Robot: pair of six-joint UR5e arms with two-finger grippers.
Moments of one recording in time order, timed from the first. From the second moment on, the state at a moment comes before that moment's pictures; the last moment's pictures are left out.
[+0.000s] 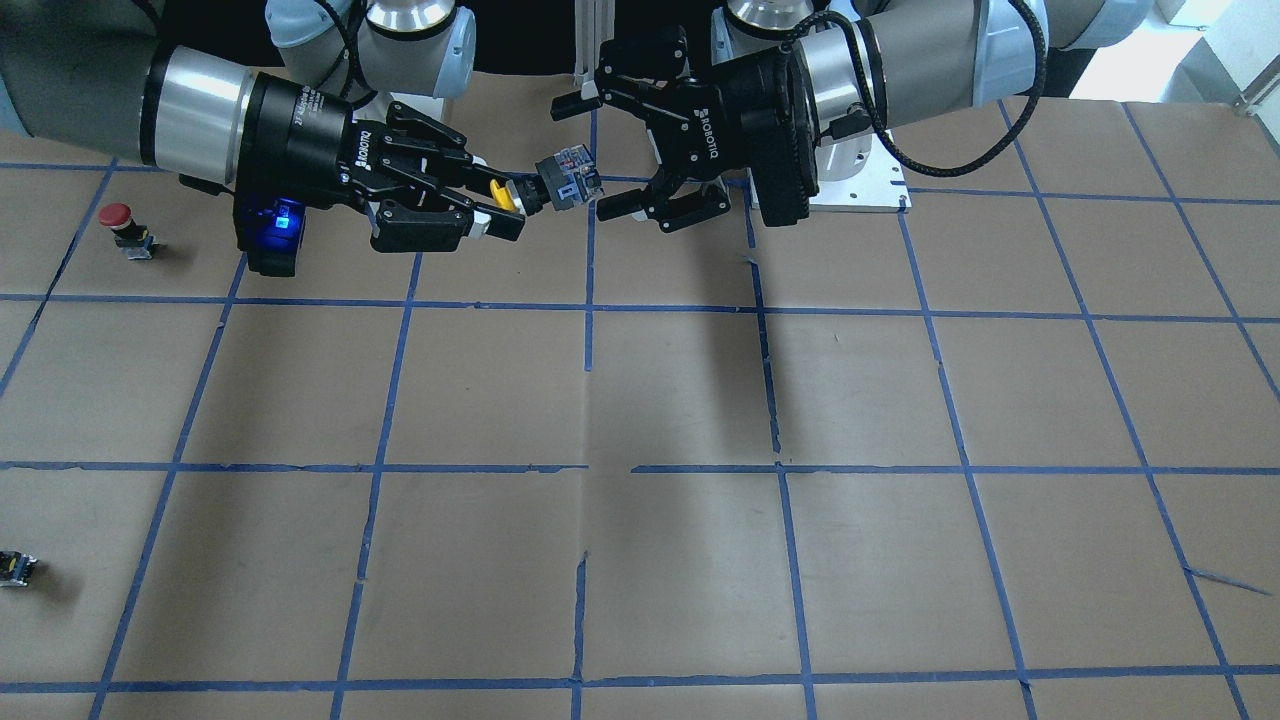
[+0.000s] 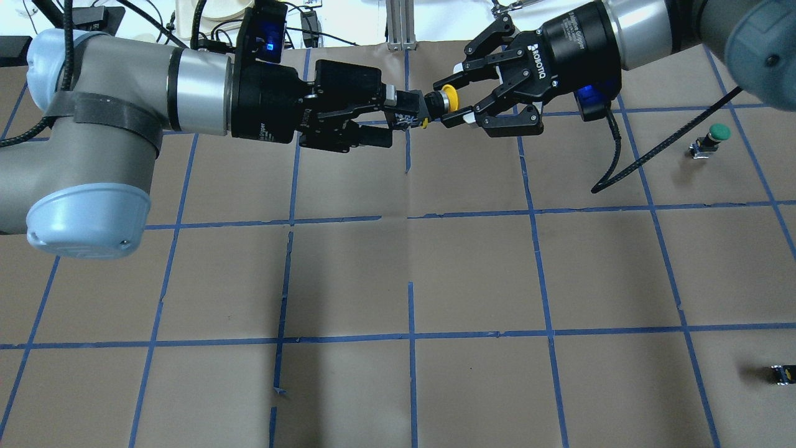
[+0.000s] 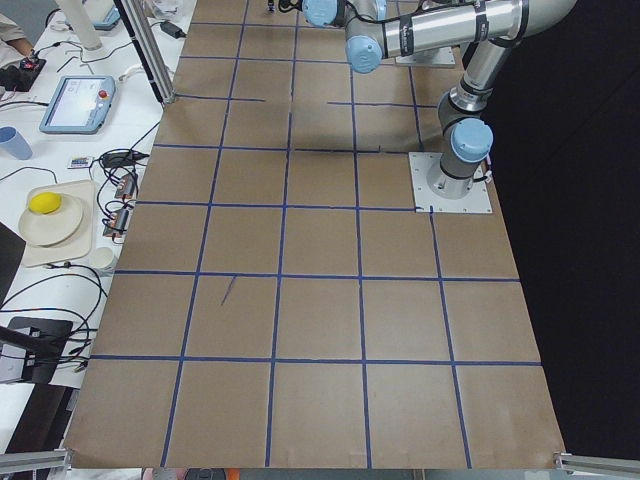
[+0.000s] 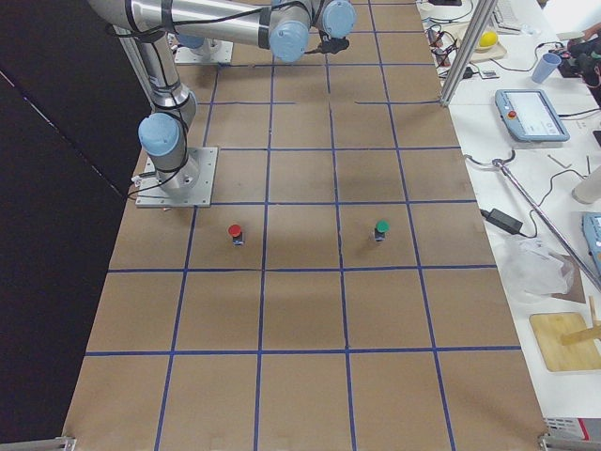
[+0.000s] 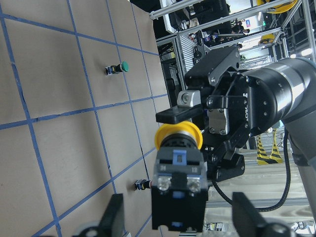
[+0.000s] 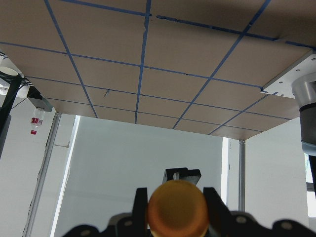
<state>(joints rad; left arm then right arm) -1.57 -1.51 -1.88 -1.20 0.38 0.09 1.45 -1.53 1.63 -1.32 -0.49 1.01</state>
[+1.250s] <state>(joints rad) -1.67 -1.55 -1.64 -1.46 1.39 0.04 1.37 -1.55 1.63 -1.57 -1.47 0.31</state>
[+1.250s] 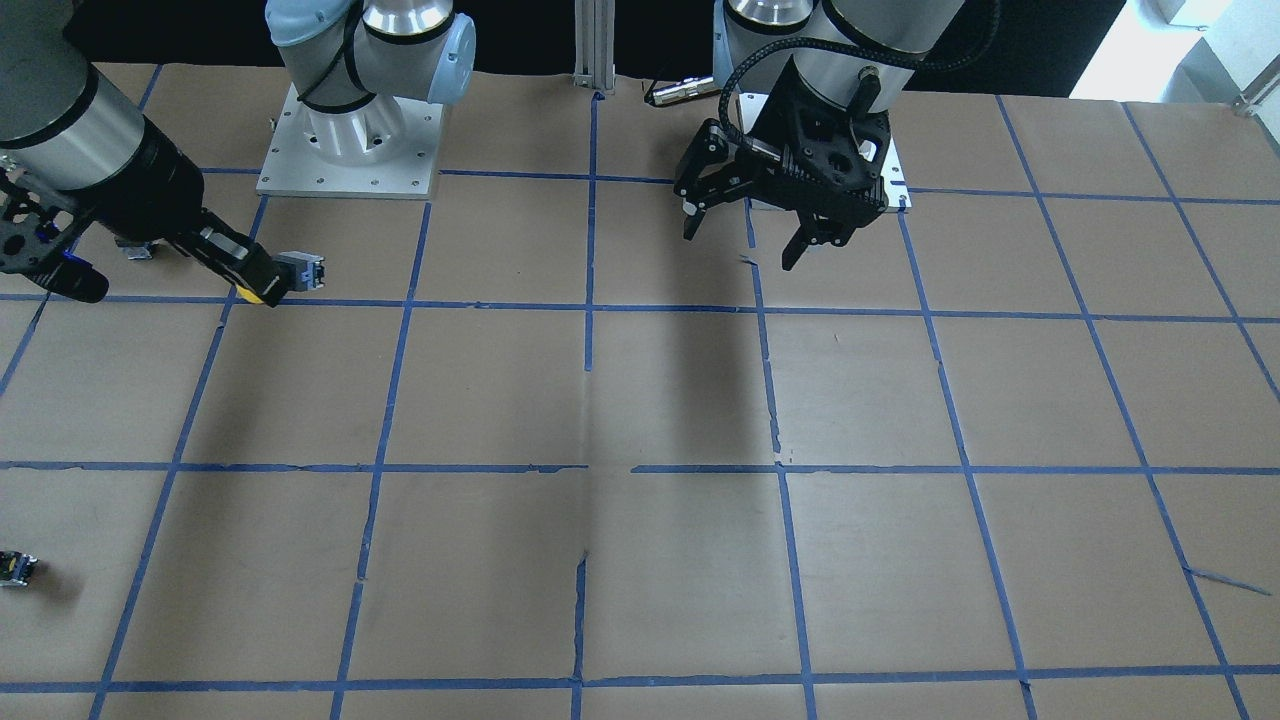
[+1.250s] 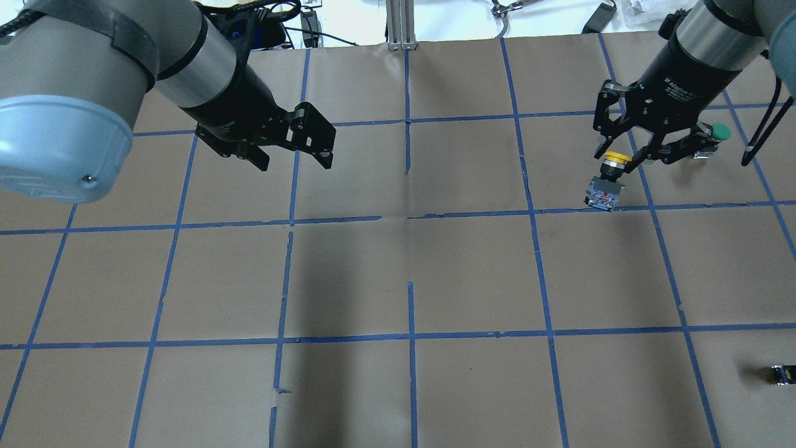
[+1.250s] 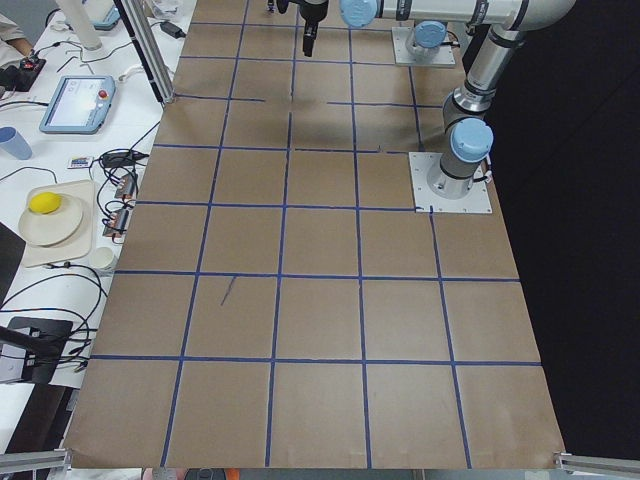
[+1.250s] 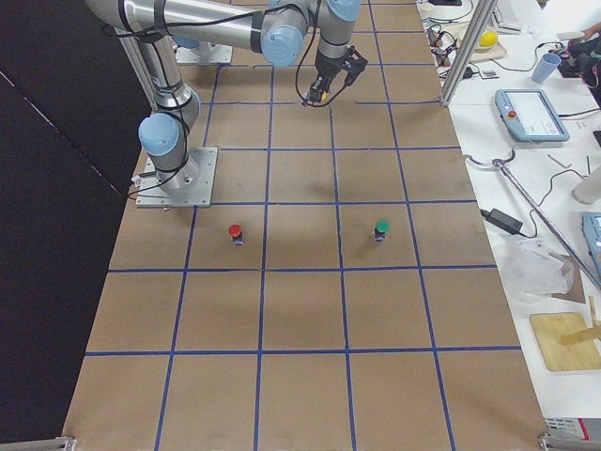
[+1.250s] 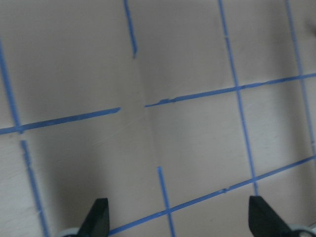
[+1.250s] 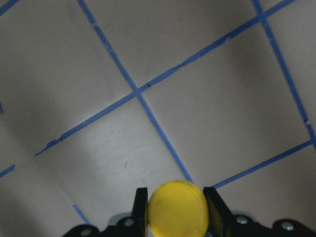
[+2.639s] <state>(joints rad) -1.67 -1.55 -1.62 -1.49 1.54 -0.01 1.08 -1.51 2.04 -2.56 -1.64 -0.17</state>
